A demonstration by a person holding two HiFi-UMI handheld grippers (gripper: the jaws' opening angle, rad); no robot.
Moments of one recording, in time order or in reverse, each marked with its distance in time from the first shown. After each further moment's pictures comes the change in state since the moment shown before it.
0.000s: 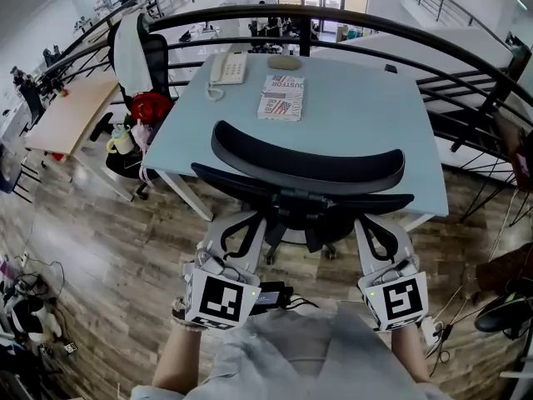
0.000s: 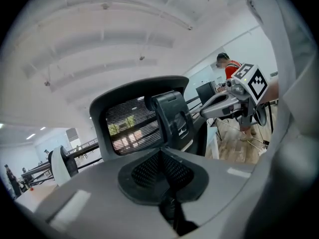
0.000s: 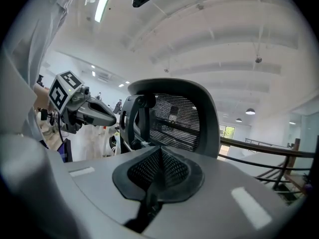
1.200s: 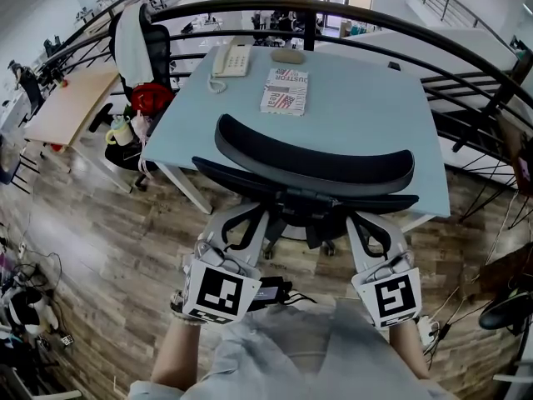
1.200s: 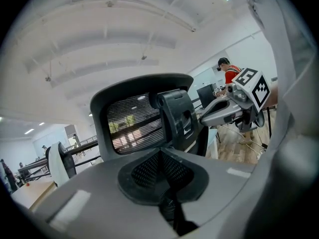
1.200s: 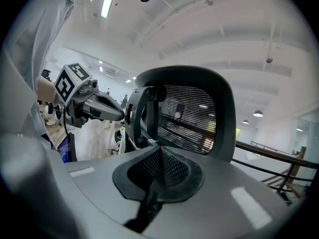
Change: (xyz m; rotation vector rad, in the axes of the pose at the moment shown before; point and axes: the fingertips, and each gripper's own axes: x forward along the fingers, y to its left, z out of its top) left arm 0.006 0.007 -0.002 -0.039 -0.006 -0.010; right arm 0.019 0.018 -0.004 -0.043 0.052 0.059
